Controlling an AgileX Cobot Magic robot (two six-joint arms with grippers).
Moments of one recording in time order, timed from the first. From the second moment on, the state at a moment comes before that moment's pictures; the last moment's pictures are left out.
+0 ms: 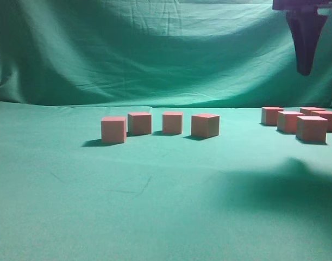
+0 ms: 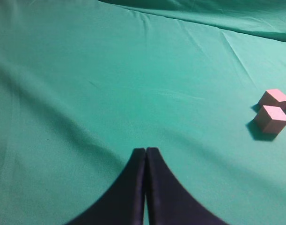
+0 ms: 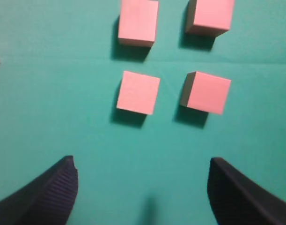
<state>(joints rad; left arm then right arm) -0.01 -0.01 0.02 -0.12 0.35 -0.08 0.32 1.63 -1.15 -0.16 0.91 0.35</state>
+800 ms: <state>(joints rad) -0.01 -0.01 0.02 -0.12 0.35 -0.08 0.29 1.84 -1.12 -0.13 0.64 0.35</state>
